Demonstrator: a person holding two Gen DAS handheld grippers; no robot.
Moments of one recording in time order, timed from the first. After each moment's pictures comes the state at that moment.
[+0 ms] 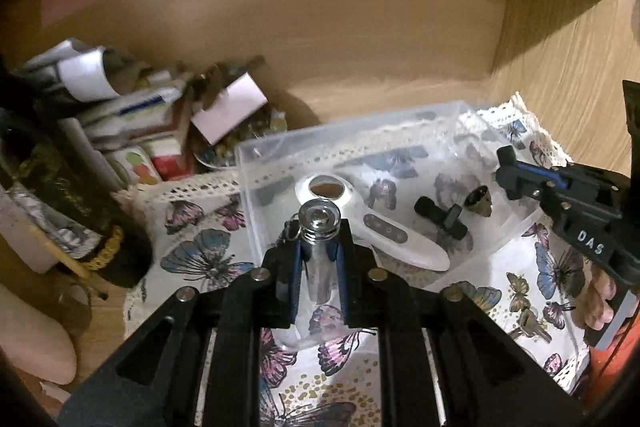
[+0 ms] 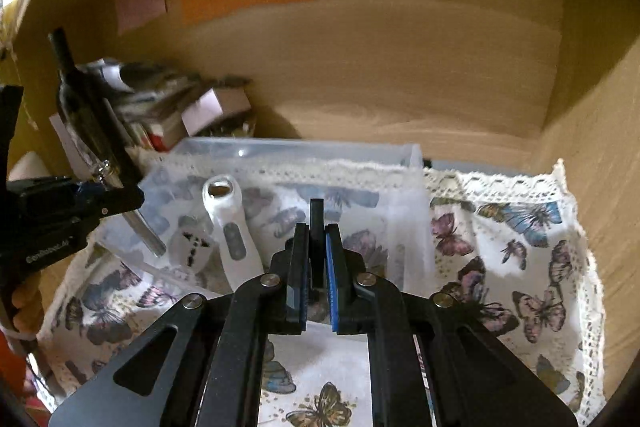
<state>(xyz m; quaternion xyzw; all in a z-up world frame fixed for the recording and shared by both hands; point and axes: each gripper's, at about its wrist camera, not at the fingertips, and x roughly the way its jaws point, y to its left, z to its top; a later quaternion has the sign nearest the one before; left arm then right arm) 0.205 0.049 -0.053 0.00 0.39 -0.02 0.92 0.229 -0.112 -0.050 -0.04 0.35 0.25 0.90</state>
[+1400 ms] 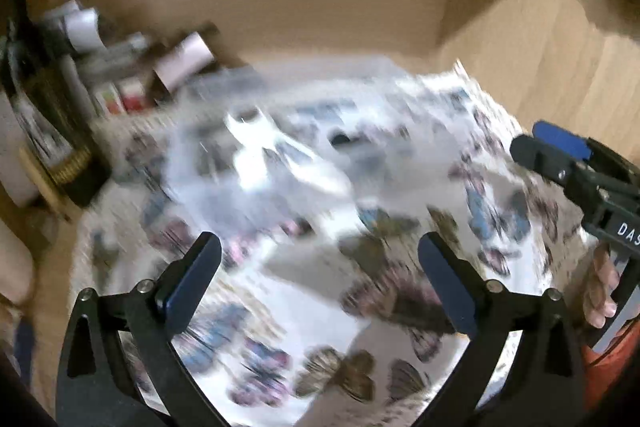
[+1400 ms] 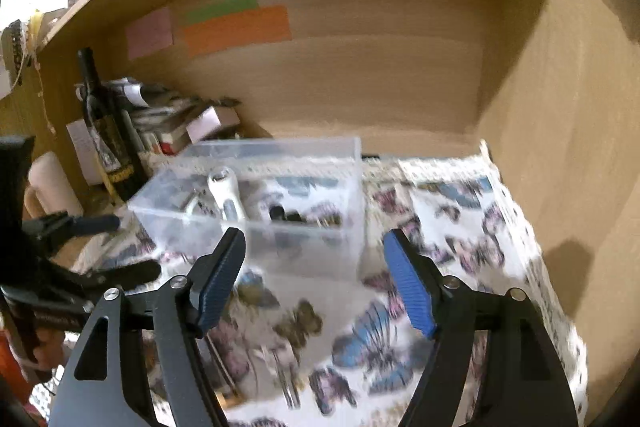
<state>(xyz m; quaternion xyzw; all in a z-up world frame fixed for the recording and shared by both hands) 0.127 -0.016 -0.074 -0.02 0.39 -0.05 0.92 0.135 -0.178 -0.029 -0.03 0.31 0.19 0.93</state>
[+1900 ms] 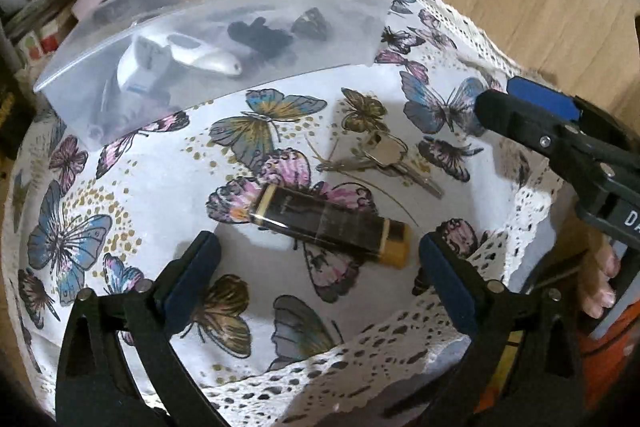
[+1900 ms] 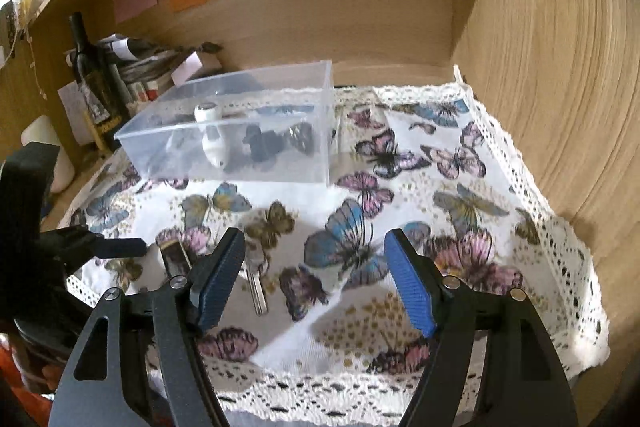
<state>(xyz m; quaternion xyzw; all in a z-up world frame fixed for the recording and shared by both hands) 0.106 -0.089 -0.131 0.01 0.47 -0.11 0.87 0.106 -0.205 -0.070 -0.03 0.37 0.18 0.91</state>
